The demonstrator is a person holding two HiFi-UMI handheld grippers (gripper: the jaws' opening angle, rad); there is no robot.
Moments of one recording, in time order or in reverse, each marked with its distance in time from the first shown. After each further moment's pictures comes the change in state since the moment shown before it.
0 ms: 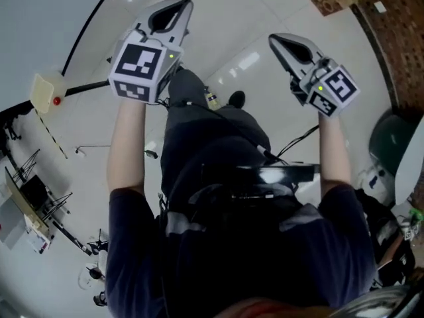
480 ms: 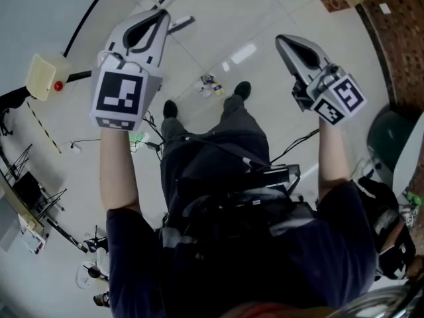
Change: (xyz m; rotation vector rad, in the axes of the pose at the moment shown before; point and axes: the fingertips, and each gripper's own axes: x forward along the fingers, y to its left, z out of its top) left arm -0.125 0.064 -0.063 0.094 0.080 0.064; right arm 0.065 0.076 -0.007 0.055 -0.006 -0.028
